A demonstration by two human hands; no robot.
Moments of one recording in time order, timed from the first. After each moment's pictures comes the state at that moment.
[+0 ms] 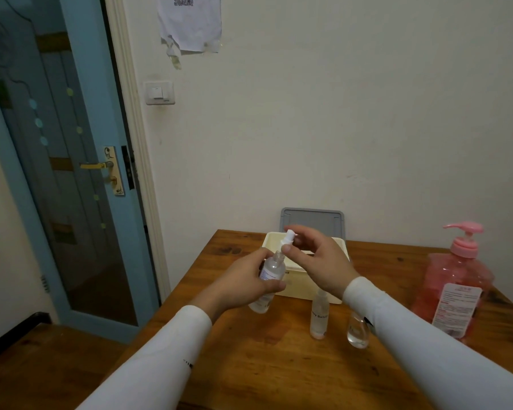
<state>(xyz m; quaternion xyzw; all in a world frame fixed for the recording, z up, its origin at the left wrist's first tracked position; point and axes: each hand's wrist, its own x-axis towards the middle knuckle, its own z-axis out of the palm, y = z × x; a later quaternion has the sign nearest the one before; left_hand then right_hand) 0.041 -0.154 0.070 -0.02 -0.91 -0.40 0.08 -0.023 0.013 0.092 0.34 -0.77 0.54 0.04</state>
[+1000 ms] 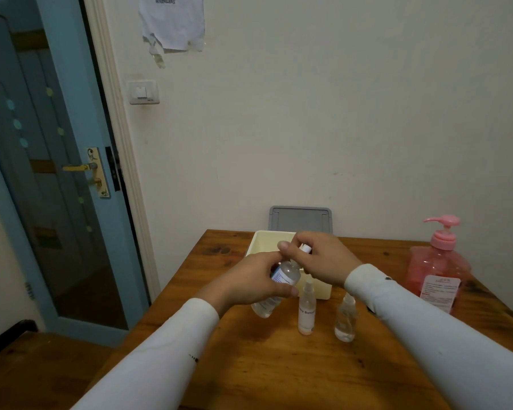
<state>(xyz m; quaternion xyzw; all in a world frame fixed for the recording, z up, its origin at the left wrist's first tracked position) 0.031 -0.122 0.082 -0.08 -0.94 -0.33 0.04 -0.032 0.041 0.106 0.34 -0.88 0.32 0.06</state>
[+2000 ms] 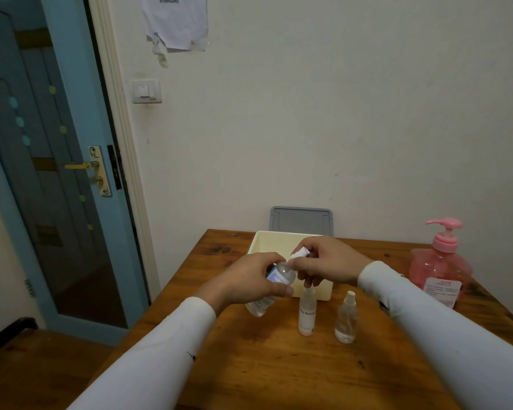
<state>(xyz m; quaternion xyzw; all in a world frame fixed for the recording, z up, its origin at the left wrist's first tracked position) 0.030 -0.130 0.080 -0.06 -0.94 -0.32 0.04 -0.034 0.051 0.114 0.35 -0.85 0.38 -0.10</state>
